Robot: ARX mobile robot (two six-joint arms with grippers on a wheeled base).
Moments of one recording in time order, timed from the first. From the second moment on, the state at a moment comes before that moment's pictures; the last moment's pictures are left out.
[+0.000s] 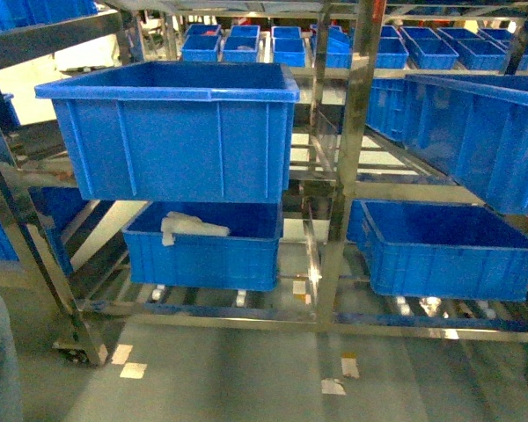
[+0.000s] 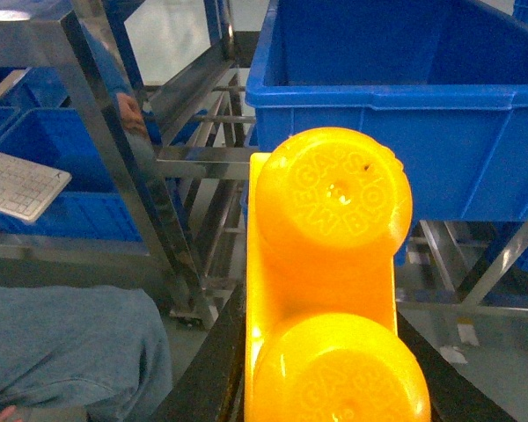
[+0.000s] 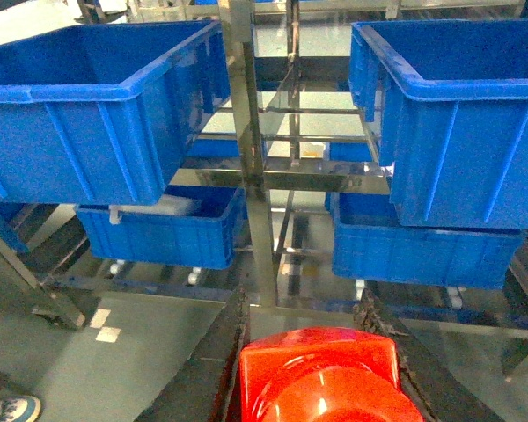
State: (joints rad) left arm 0.06 1.08 0.61 0.18 -0.05 0.05; right arm 0.05 1.01 0.41 0.38 -0.09 0.07
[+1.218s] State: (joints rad) left arm 0.07 1.08 0.61 0.19 -0.05 0.05; right arm 0.05 1.01 0.41 0.38 -0.09 0.07
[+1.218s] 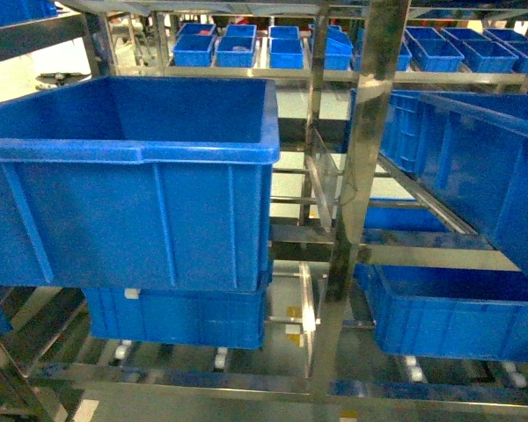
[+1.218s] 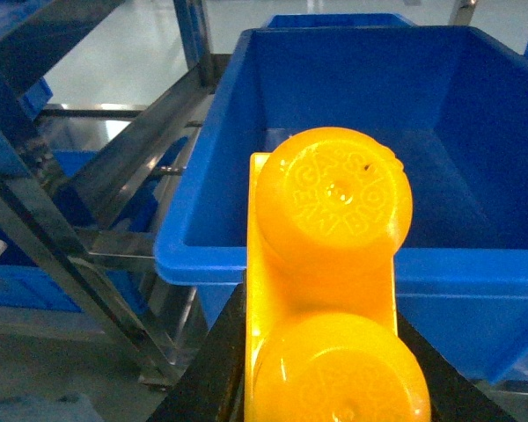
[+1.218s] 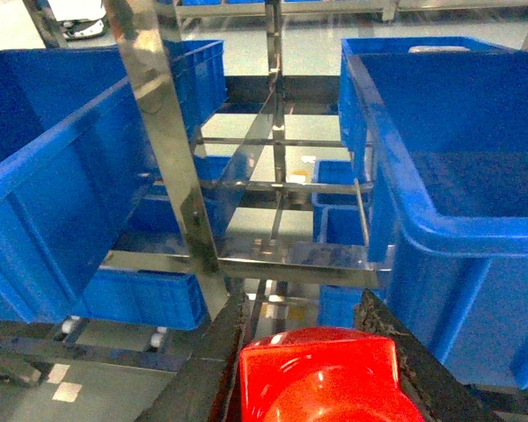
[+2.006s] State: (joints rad) left arm 0.06 1.08 0.61 0.19 -0.05 0.05; right arm 0.05 1.01 0.41 0.38 -0.08 0.07
